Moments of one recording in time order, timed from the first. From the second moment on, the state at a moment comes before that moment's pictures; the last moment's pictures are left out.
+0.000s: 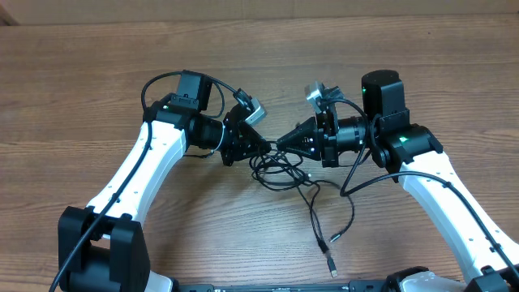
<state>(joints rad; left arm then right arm) -0.25 1.66 1.22 -0.81 1.00 0.59 0.29 1.41 1.05 -0.34 -1.26 -0.07</state>
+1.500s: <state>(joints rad) -0.25 1.66 1.22 -0.81 0.72 0.38 0.32 1.41 0.98 -0.69 -0.72 -0.01</state>
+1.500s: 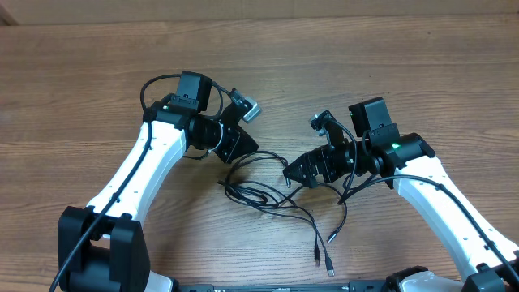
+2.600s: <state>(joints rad) -0.20 0.92 1.21 -0.91 0.27 -0.20 0.32 1.41 0.98 -0.69 -0.71 -0.01</state>
